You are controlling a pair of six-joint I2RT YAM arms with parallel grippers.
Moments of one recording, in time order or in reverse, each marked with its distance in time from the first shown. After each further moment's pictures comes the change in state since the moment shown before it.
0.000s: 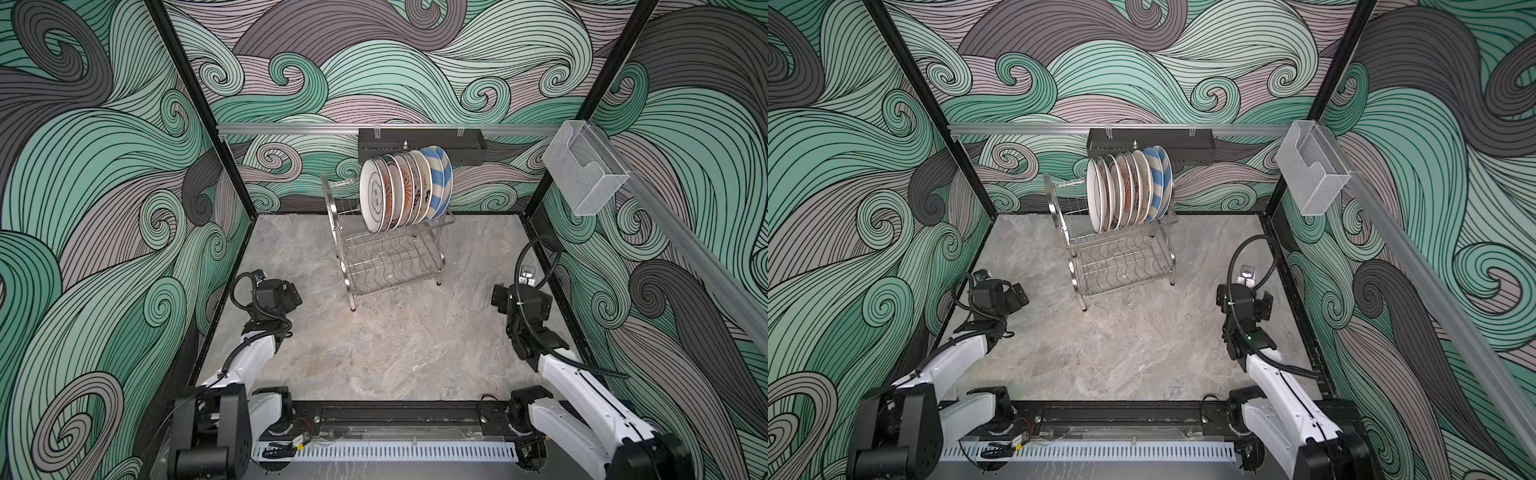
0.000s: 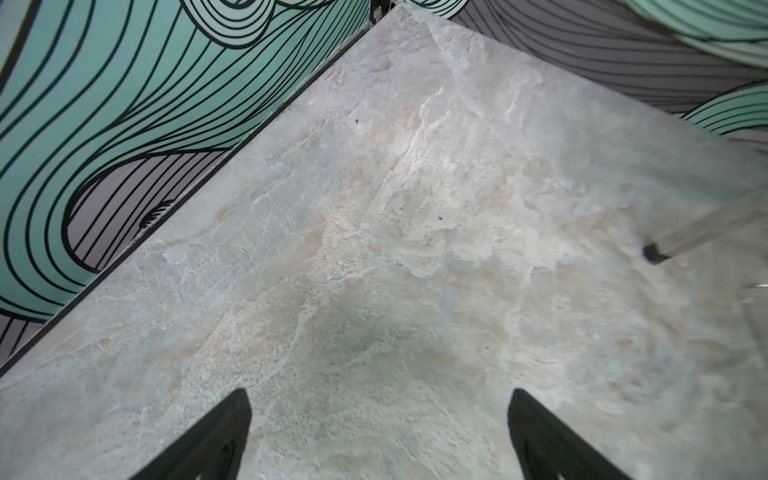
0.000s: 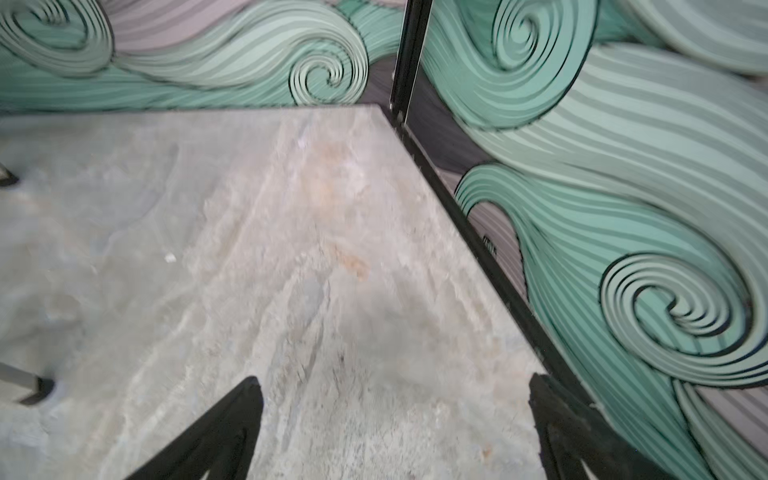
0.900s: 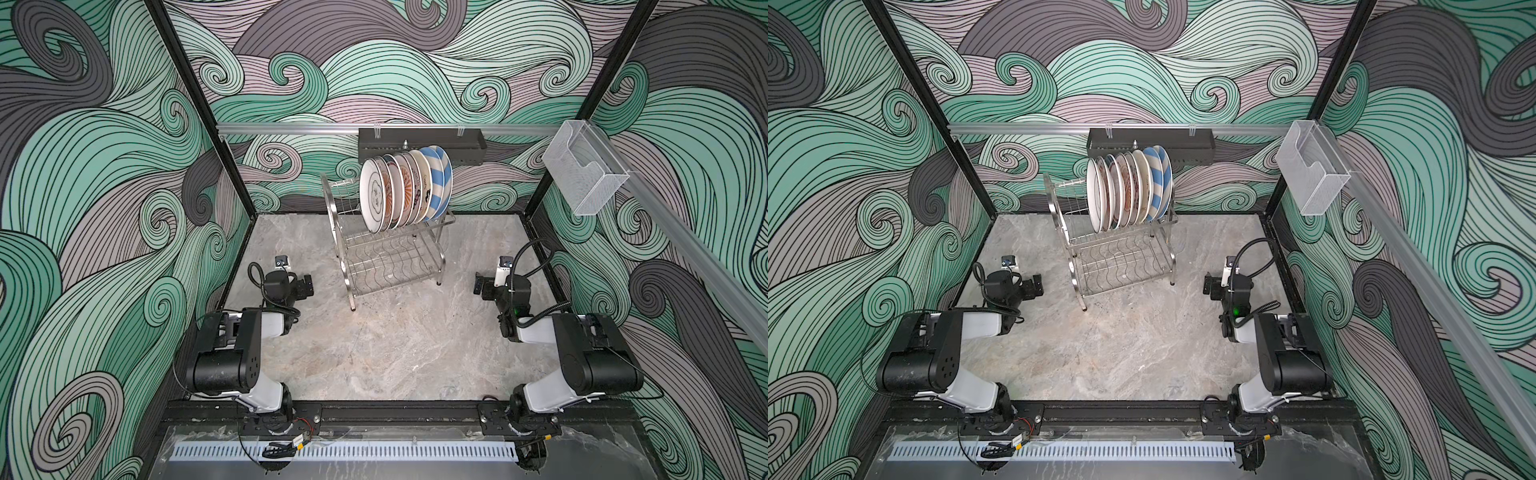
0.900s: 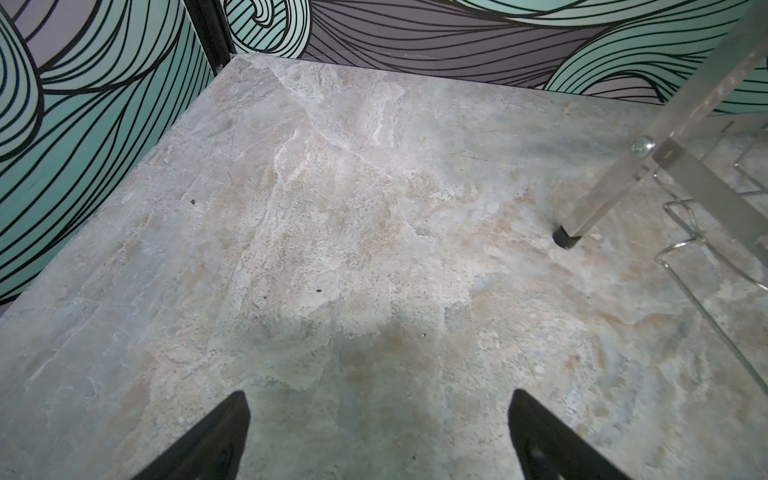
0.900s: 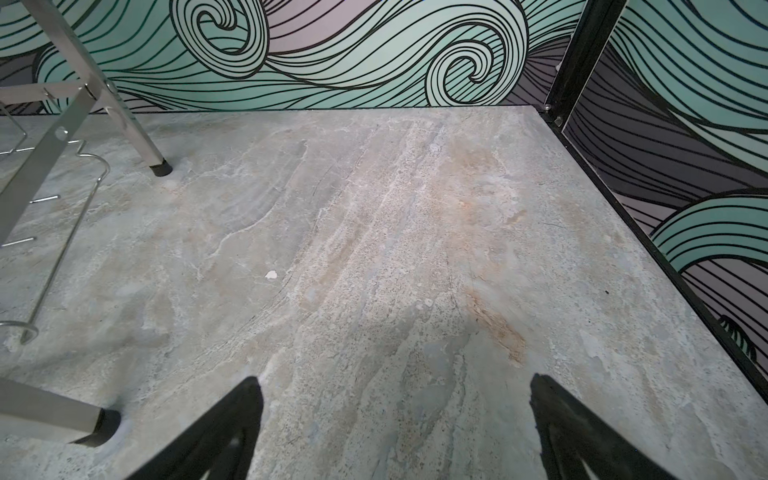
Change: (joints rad) left arm 0.000 0.375 0.077 0.453 0.267 0.271; right arm -0.143 0.622 0.062 0.673 -0.504 -0.091
